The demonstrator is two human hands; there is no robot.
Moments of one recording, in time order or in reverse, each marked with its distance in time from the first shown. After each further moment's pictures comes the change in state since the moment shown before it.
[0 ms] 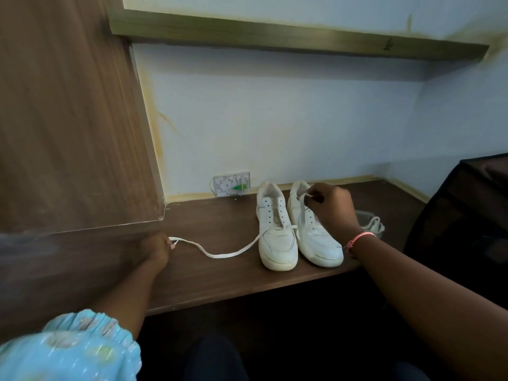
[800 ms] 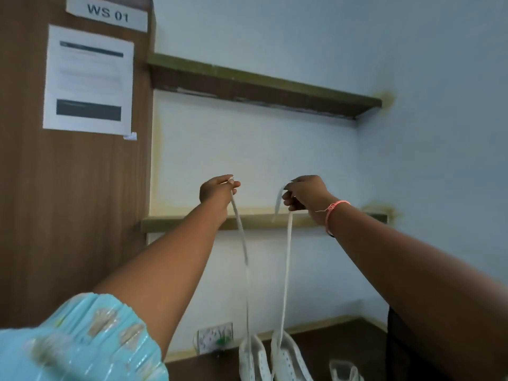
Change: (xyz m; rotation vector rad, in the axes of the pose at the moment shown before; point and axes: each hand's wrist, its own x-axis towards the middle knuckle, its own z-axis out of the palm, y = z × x) left_hand -0.106 0.403 -0.316 -1.290 0.017 0.455; right_hand 0.141 -0.228 -0.247 0.611 0.108 0.130
